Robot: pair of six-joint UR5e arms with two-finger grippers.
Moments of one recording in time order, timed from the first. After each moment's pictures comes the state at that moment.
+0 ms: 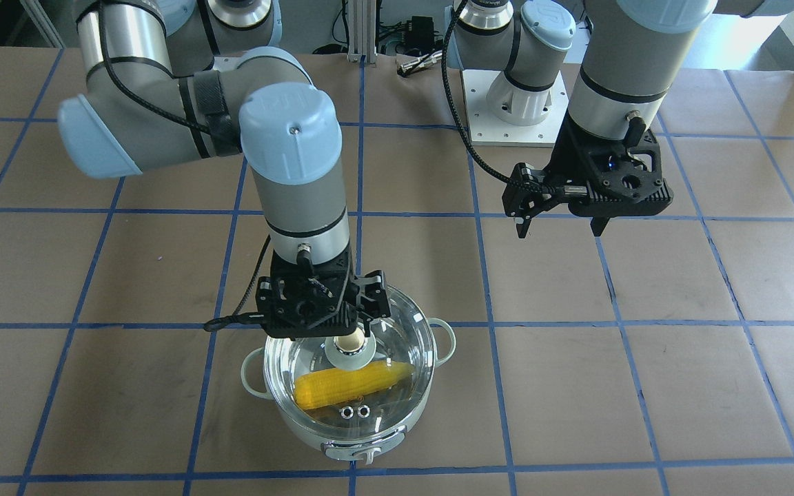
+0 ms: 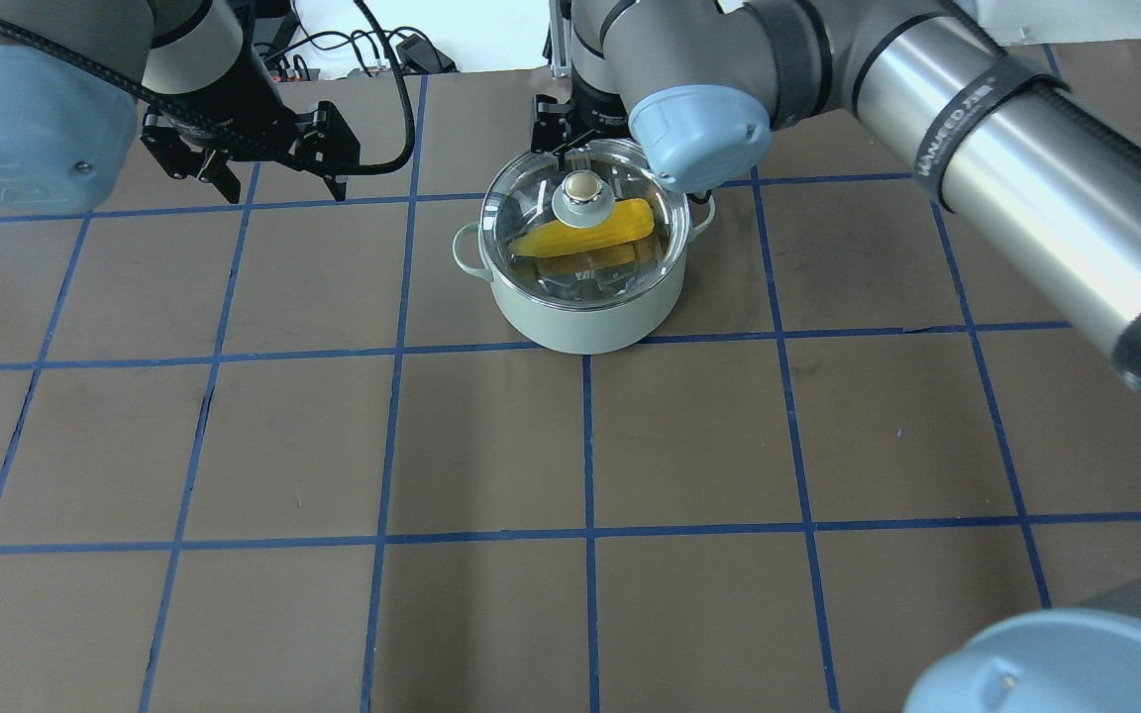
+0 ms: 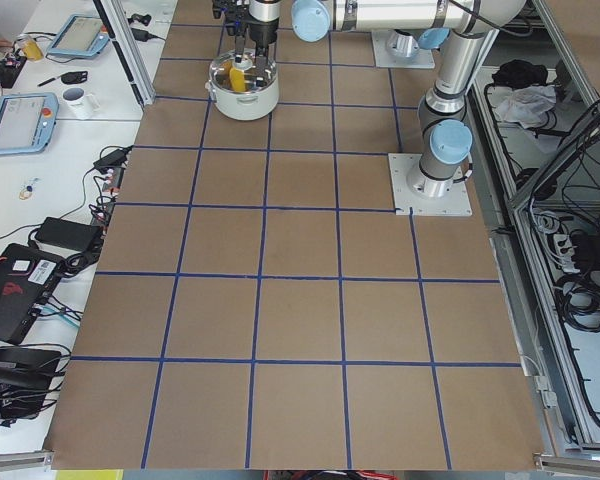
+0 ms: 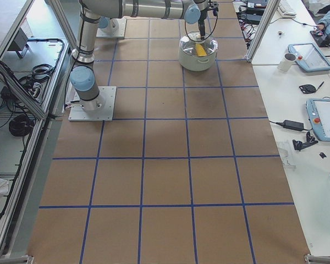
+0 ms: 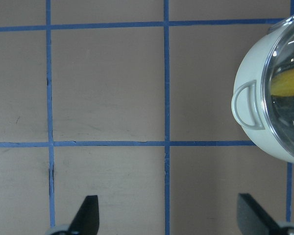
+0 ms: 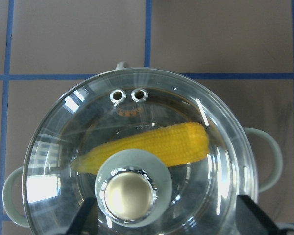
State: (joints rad) left arm -1.59 -1.65 -1.55 -1.39 1.63 -0.02; right arm 1.87 -1.14 1.36 -2.03 -1.58 0.29
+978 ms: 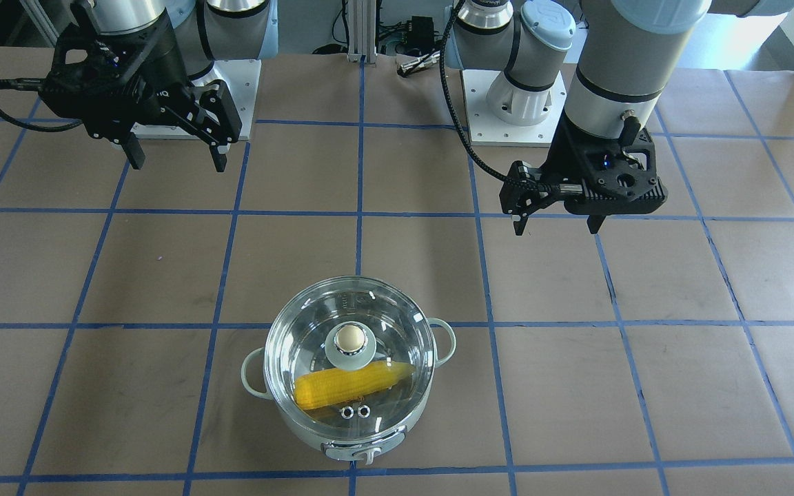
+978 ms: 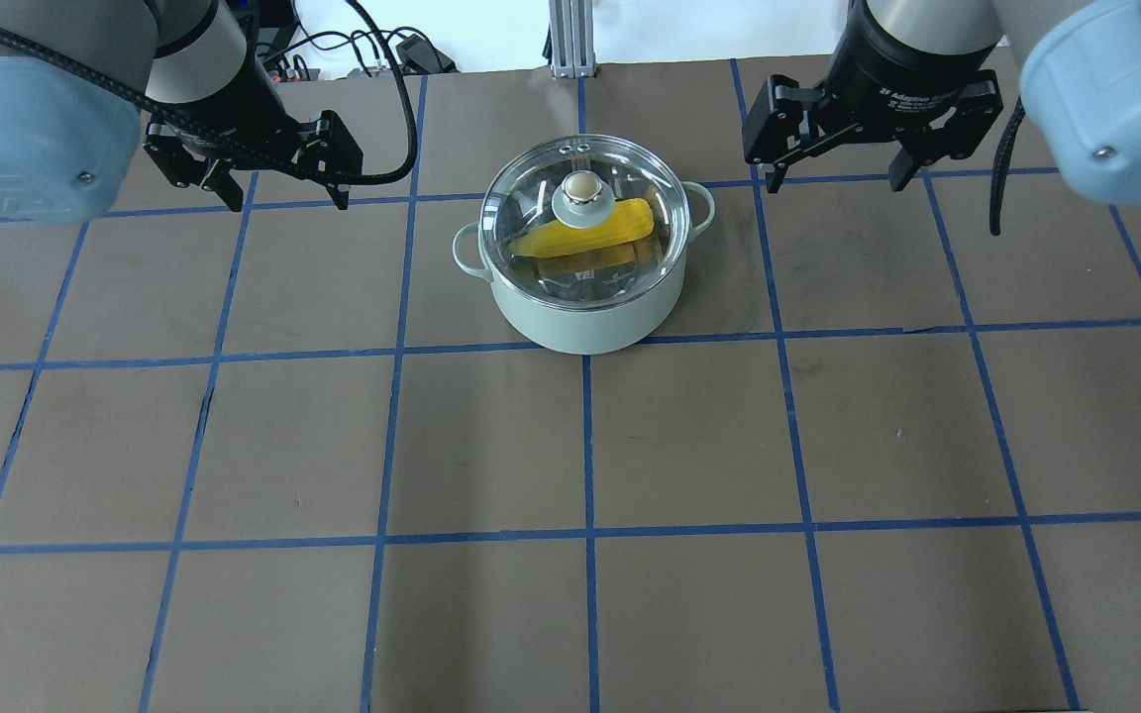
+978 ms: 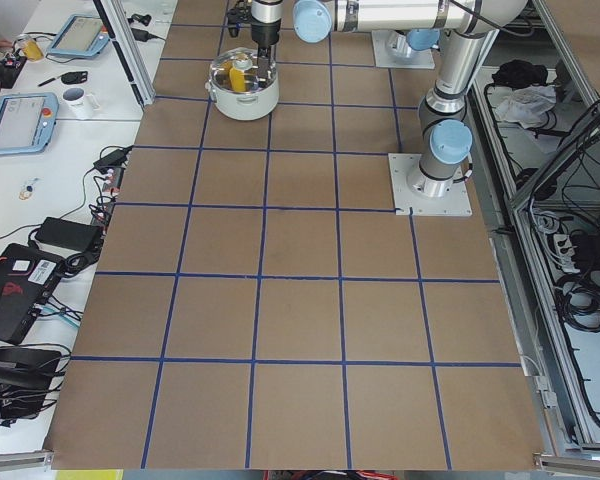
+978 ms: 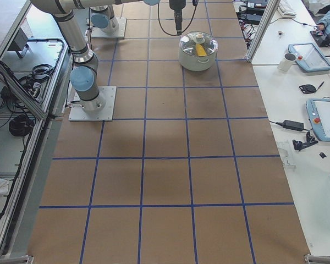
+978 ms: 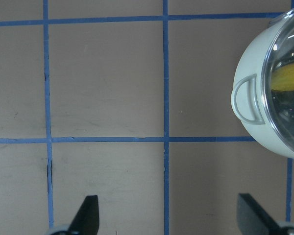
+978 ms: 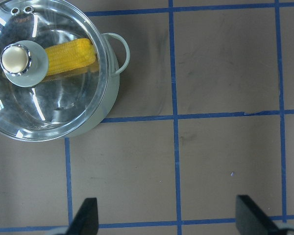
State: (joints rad) left arm -1.59 -1.64 -1.56 -1.39 1.63 -0.03; right arm 1.66 -1.60 1.53 -1.63 -1.58 0.12
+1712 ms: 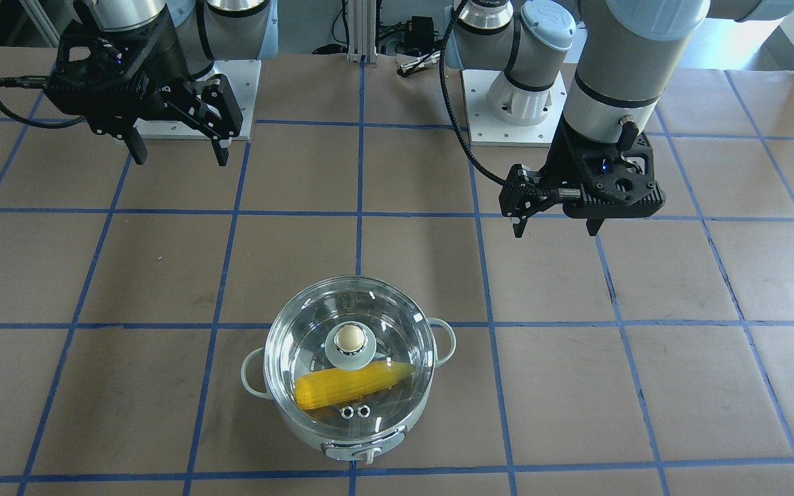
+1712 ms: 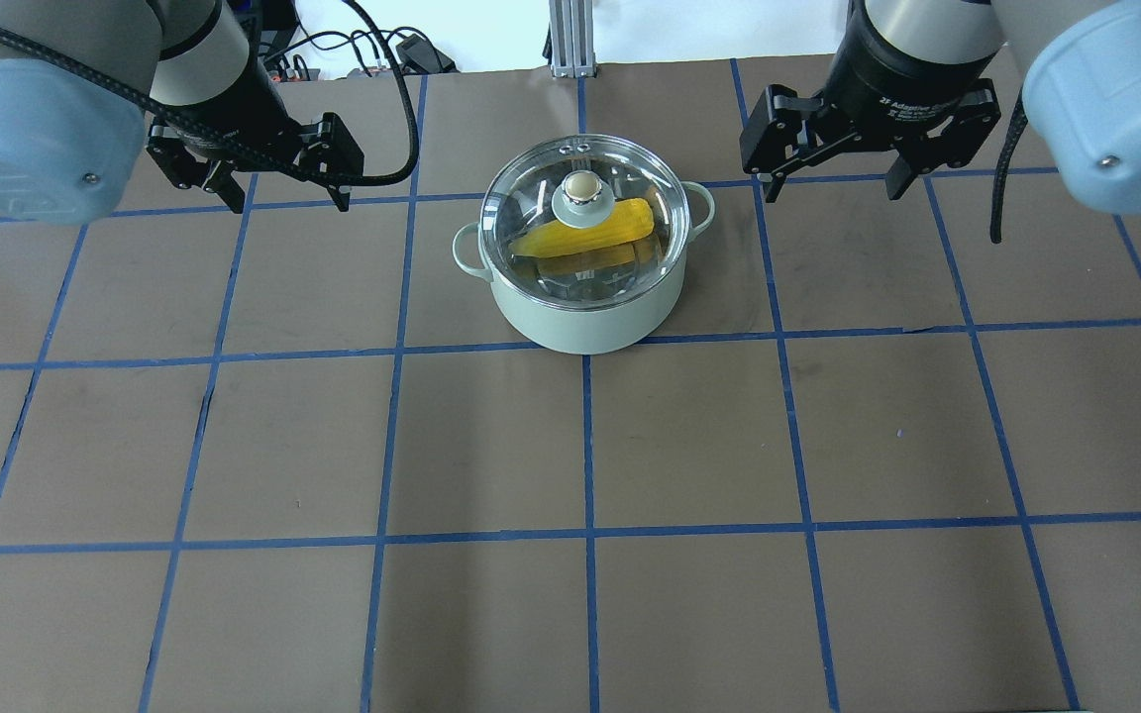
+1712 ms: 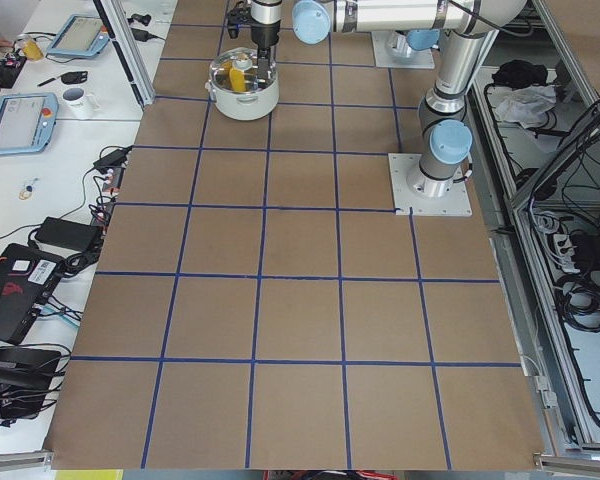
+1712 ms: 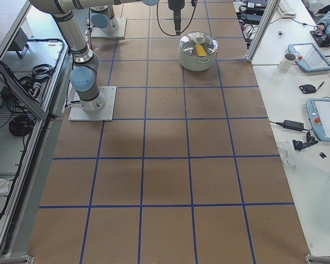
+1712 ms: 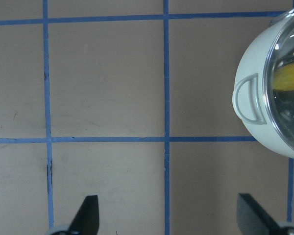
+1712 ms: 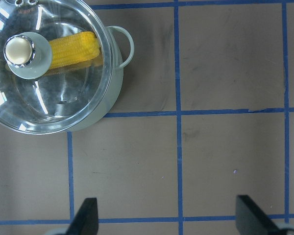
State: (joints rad) left arm -1.59 -1.65 -1.57 -1.39 1.63 -0.03; right arm 1.66 -1.60 1.54 -1.63 -1.57 0.11
